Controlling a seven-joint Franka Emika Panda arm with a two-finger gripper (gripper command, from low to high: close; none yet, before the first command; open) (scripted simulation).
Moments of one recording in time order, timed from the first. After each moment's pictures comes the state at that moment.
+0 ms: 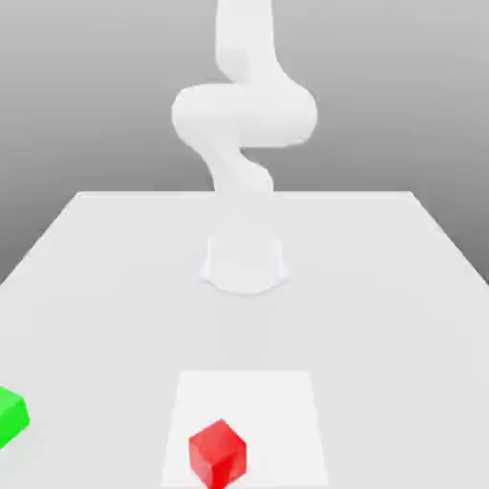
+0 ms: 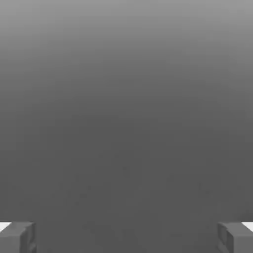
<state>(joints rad) -0.05 -0.71 0.04 -2.32 -0.02 2.33 0.89</state>
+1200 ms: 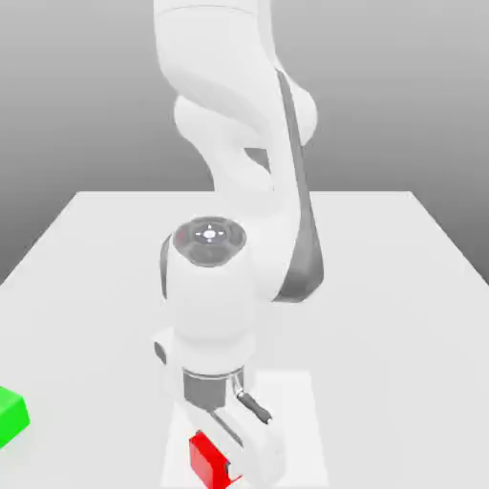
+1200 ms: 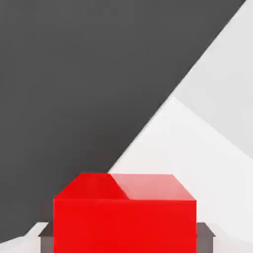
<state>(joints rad) -0.23 0.39 0.13 -2.45 -0.16 2.83 1.73</state>
